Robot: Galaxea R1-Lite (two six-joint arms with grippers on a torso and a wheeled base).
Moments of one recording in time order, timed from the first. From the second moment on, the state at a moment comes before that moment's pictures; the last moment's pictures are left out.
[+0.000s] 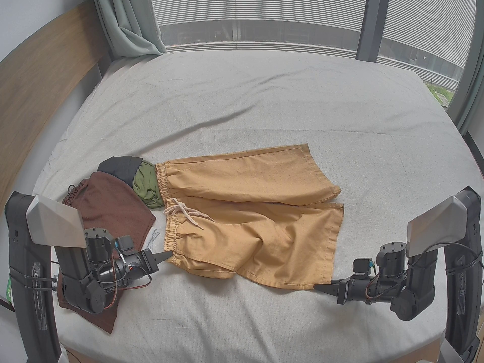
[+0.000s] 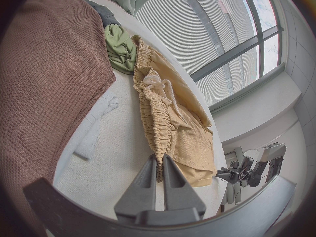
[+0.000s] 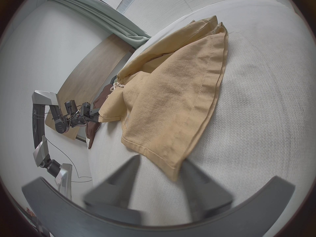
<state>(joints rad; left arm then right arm) -0.09 2.42 -0.46 -1.55 -0.58 -0.55 0.26 2.46 -0.33 -1.54 0.56 0.27</state>
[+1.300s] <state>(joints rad) 0.03 2.35 -0.27 -1.54 -0.70 -0.38 0.14 2.40 -0.16 -1.54 0.56 0.16</state>
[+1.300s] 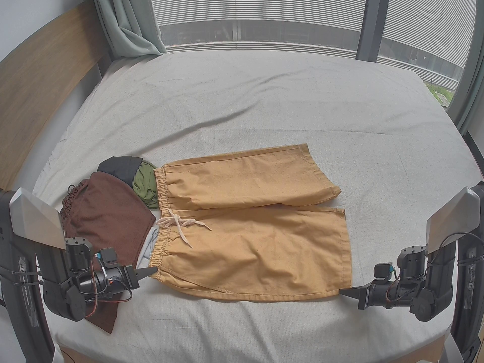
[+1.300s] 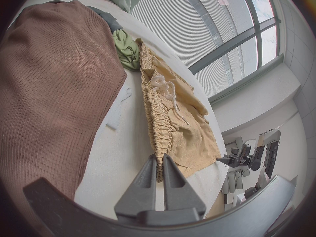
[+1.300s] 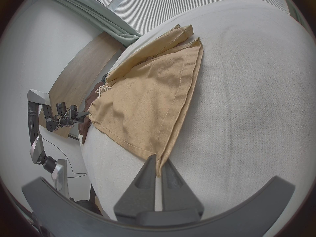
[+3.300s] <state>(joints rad) 0.00 2.46 -0.31 -1.54 -0.70 -0.28 0.15 2.41 -0.17 -1.54 0.57 0.11</state>
